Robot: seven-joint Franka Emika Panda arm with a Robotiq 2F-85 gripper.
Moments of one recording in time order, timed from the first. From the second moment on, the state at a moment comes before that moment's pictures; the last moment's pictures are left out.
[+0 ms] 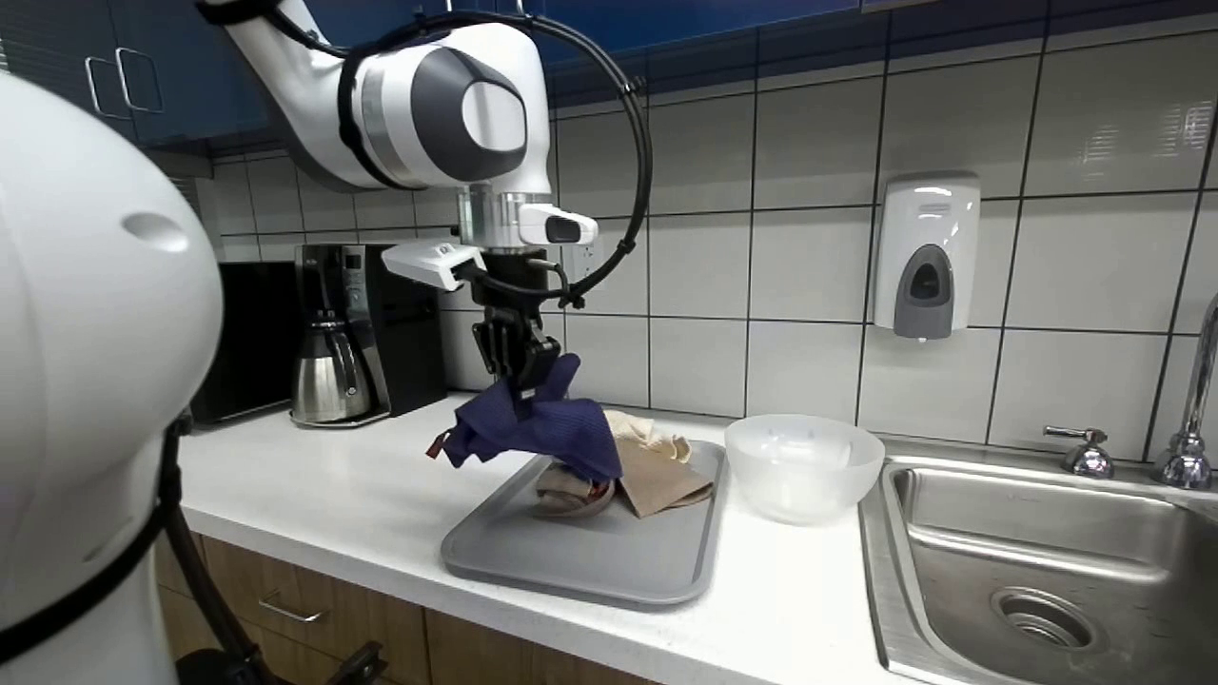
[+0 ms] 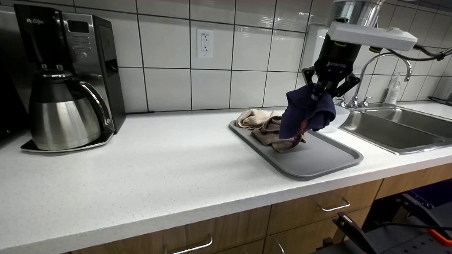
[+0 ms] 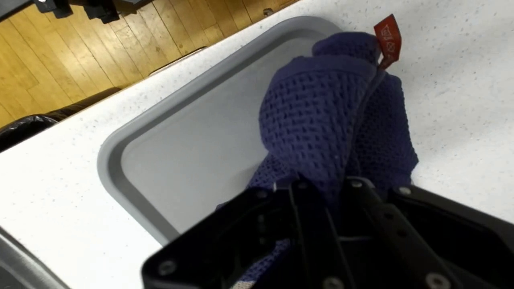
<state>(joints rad) 0.01 -0.41 0.05 -2.77 0.10 2.46 0.35</state>
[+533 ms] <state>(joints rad) 0.10 -0.43 0.09 -2.77 0.17 2.46 0.35</state>
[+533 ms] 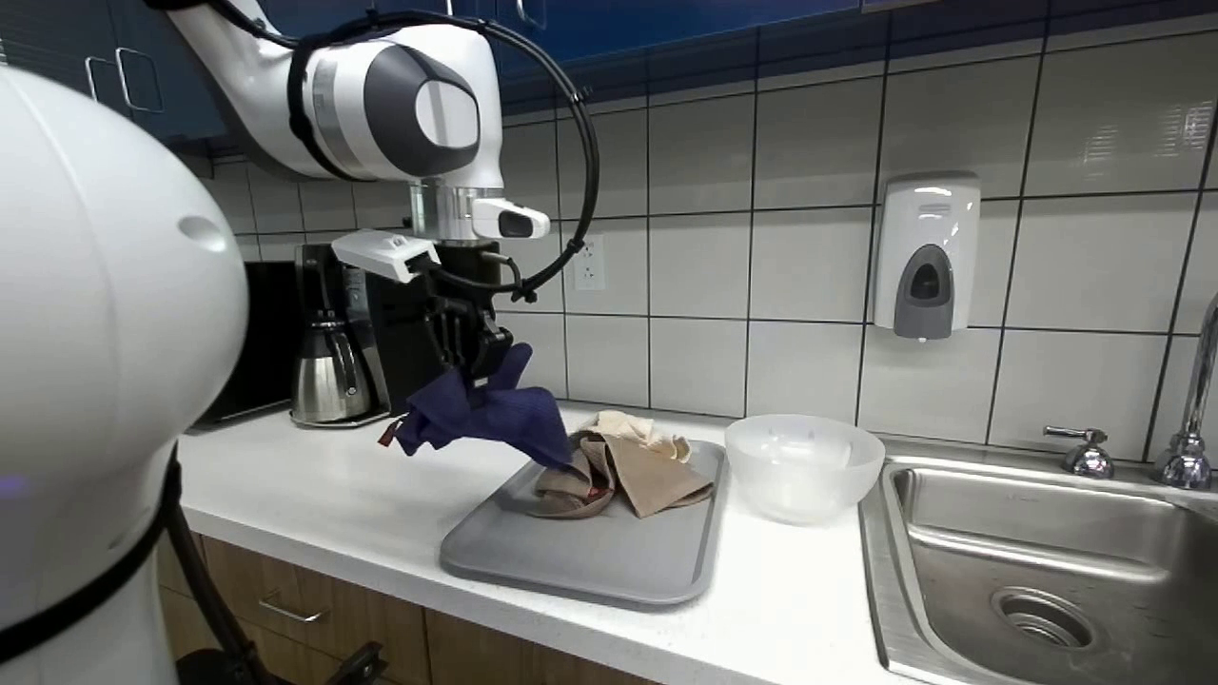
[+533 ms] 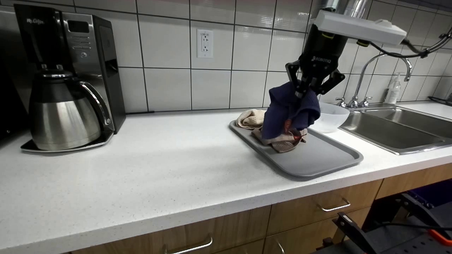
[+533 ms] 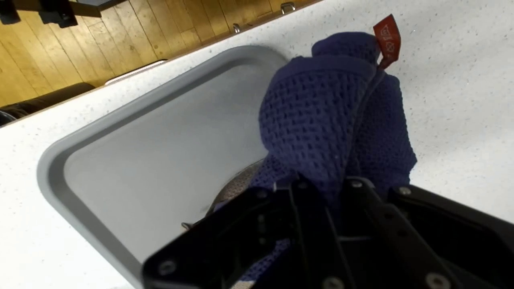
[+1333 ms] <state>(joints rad) 0.22 -0.38 0.14 -2.74 0.19 2.51 0.28</state>
